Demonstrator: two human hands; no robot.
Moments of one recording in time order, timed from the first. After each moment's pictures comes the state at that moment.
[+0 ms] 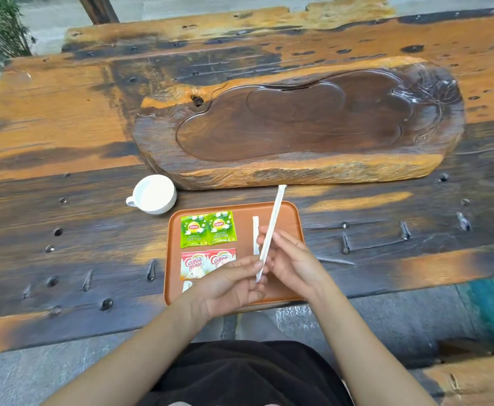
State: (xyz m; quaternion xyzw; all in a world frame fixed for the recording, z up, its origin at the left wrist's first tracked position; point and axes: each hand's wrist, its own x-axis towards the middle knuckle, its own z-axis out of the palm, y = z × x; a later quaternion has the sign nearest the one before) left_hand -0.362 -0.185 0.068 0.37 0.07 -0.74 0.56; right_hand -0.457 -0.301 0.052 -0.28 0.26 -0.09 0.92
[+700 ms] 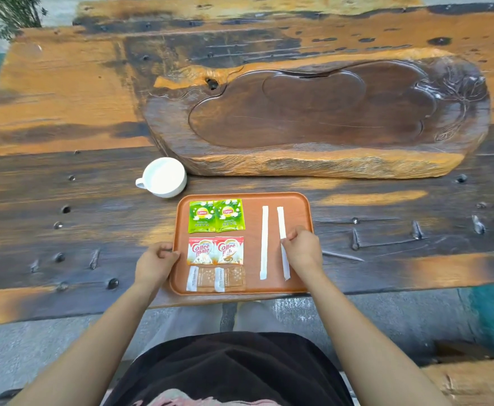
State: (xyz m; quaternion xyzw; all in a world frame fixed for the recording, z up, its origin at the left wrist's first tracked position) left_hand -0.274 -0.089 -0.007 0.89 0.04 -0.31 0.34; right_hand -0.445 -0.316 -0.011 -0.74 0.55 0.05 0.38
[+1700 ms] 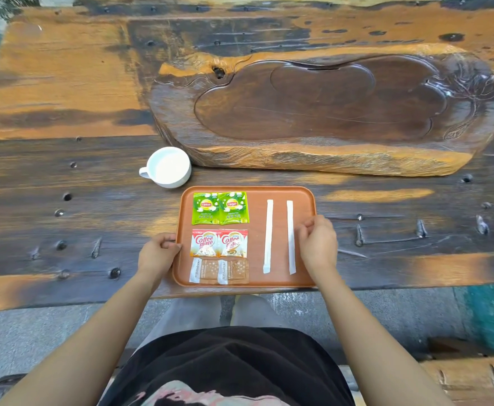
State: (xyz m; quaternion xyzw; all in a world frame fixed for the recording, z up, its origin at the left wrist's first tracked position) left_hand -0.268 -0.084 -0.009 0.86 0.05 -0.35 0.37; right_hand -0.457 -0.318 -0.002 -0.77 0.56 -0.06 0.32
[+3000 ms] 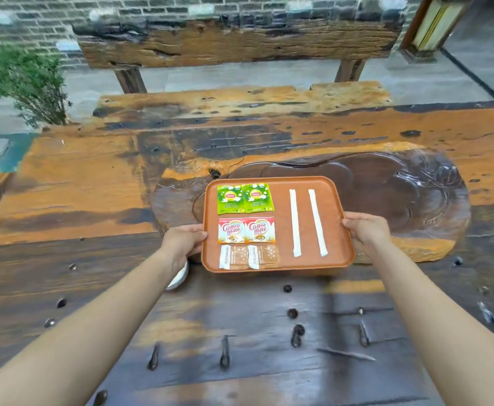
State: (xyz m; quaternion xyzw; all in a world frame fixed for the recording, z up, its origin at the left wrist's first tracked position) left_hand -0.163 -0.266 0.092 0.74 0.04 -0.39 0.54; right_hand -0.387 -0.524 0.081 -0.52 0.59 -0.20 0.59
